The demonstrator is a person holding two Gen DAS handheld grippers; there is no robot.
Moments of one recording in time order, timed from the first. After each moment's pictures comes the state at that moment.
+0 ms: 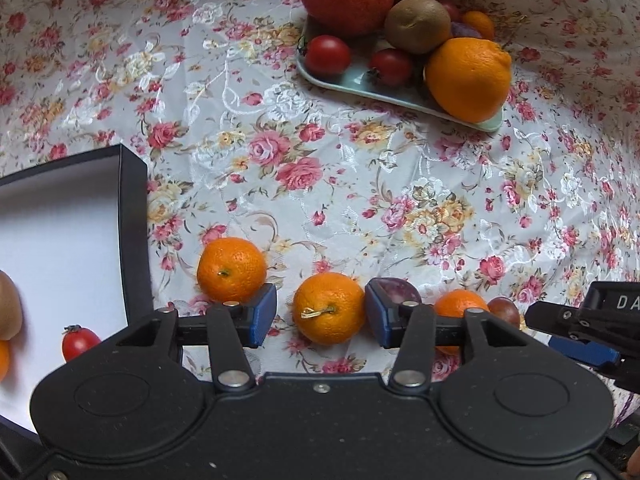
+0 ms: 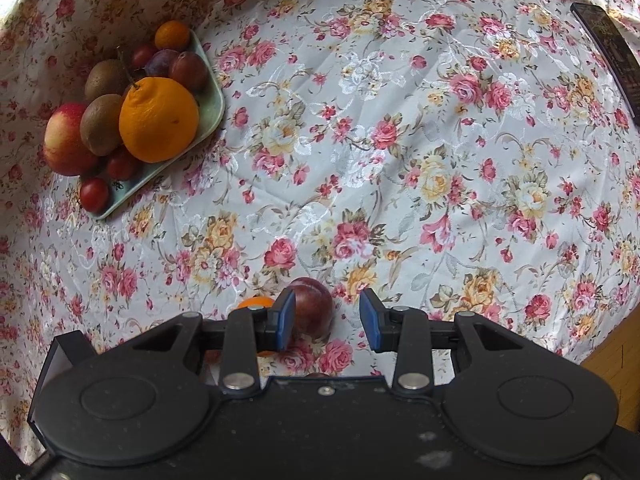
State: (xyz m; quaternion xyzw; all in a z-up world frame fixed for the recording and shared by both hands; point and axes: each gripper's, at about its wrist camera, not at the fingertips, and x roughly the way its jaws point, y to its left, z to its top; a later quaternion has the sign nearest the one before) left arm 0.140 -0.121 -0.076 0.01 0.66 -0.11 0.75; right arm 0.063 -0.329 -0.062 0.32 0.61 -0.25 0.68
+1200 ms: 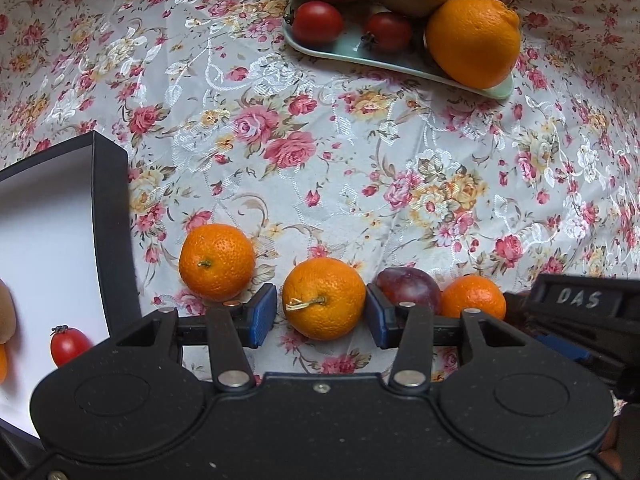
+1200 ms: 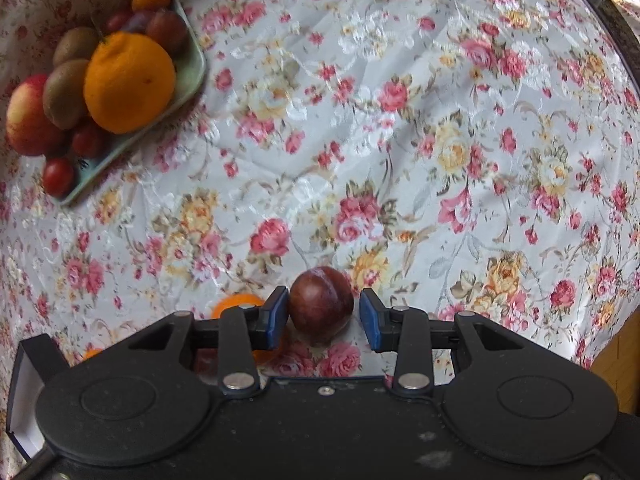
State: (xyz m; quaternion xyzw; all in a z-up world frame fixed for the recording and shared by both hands) left arm 0.138 -0.134 -0.096 0.05 0.67 -0.11 0.73; right arm 0.070 -0.317 -0.105 0.30 0.63 -0.28 0.66
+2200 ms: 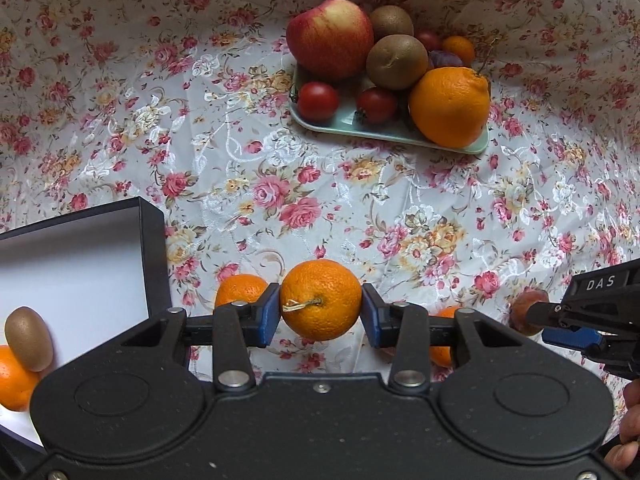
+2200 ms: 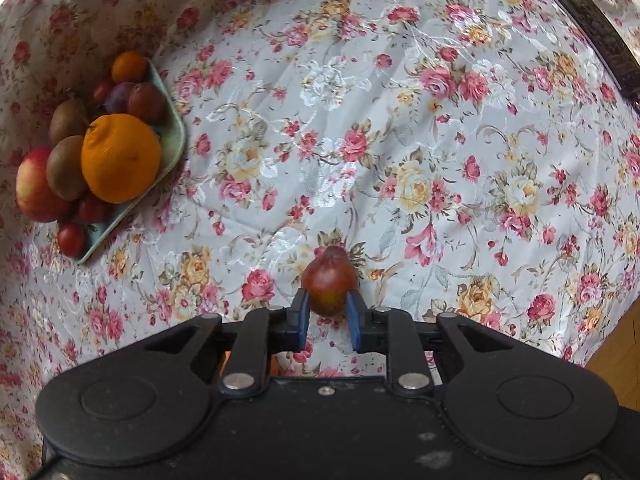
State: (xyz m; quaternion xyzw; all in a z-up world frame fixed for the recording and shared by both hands) left arm 0.135 -0.130 -0.055 0.06 0.61 -0.12 0.78; right arm 0.060 -0.355 -0.077 0.35 0.59 -0.30 0.66
